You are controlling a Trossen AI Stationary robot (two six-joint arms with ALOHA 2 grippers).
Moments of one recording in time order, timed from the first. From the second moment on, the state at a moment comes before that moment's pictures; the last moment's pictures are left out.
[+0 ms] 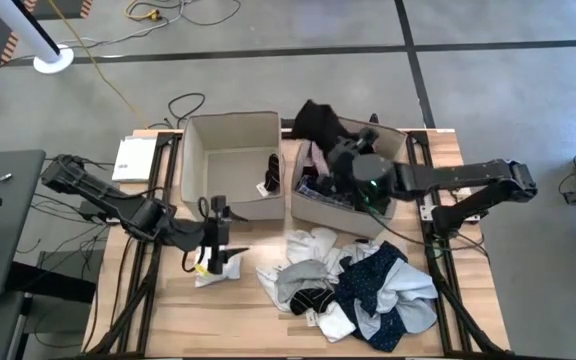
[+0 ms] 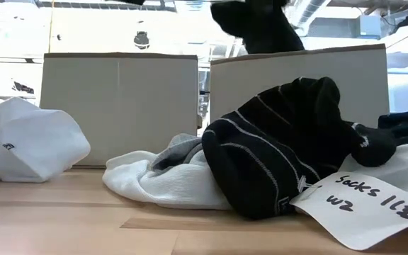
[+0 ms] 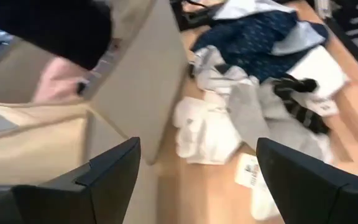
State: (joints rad) left arm -0.46 1.12 0.99 -0.41 -0.55 0.01; right arm 0.01 1.33 1.16 -0.09 1.03 -0.37
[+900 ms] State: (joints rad) left arm -0.60 1.12 0.96 -0.45 -0.54 -0.10; right arm -0.45 1.67 1.15 -0.66 0.29 0.24
